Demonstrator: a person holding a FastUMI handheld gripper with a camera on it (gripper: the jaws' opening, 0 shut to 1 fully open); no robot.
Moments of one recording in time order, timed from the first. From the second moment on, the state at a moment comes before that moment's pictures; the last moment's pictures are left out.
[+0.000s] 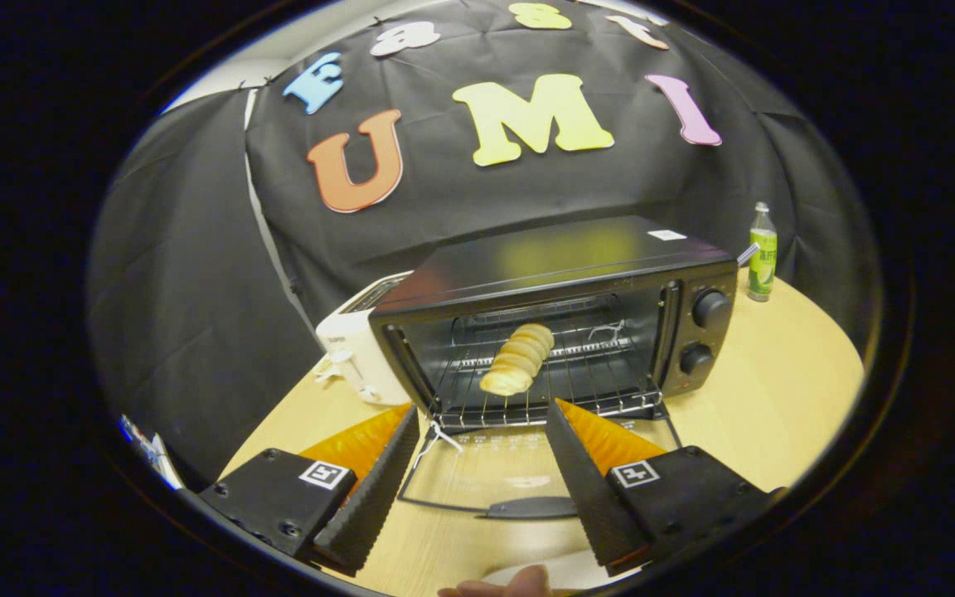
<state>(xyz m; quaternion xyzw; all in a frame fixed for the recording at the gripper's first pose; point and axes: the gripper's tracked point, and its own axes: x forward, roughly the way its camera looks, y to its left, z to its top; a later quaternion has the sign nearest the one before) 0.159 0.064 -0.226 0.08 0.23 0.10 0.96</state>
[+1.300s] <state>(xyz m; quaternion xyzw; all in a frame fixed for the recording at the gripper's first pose) 0.107 0.036 -0.374 -0.01 0.40 0.04 0.92</state>
